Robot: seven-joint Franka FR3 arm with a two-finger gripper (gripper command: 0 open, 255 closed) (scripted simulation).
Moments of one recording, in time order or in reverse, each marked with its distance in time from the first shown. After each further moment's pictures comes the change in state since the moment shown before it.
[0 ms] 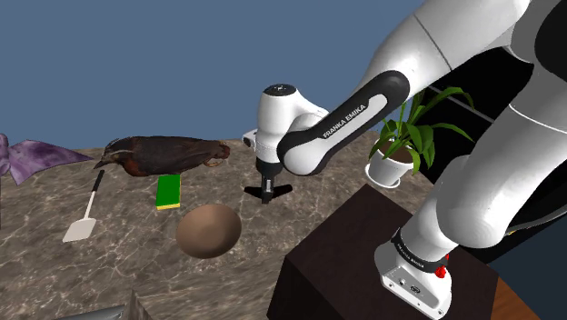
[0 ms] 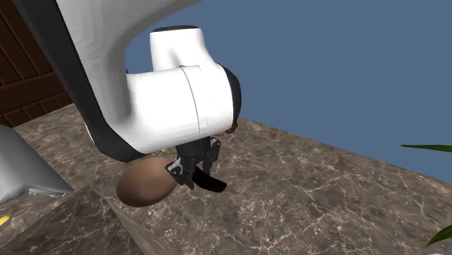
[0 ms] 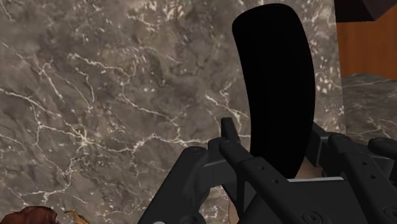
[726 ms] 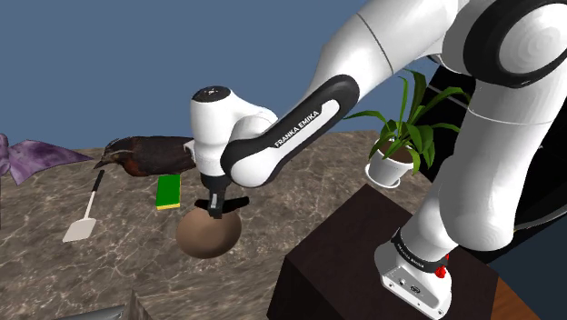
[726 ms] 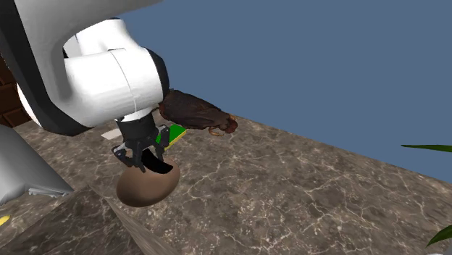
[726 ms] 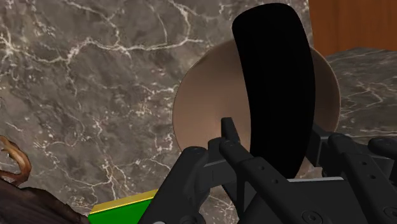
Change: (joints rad) arm 0.141 0.278 0.051 0.383 -0.138 -0.128 0.282
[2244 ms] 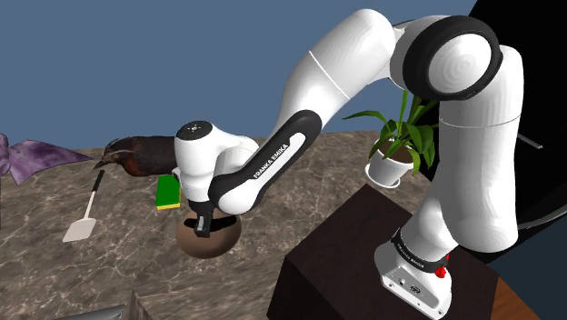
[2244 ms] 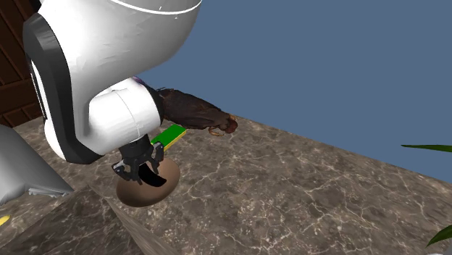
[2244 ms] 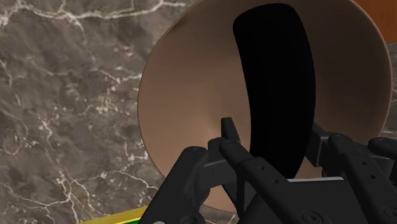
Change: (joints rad) arm 0.079 0.223 -0.049 0.116 -0.105 0.093 0.103
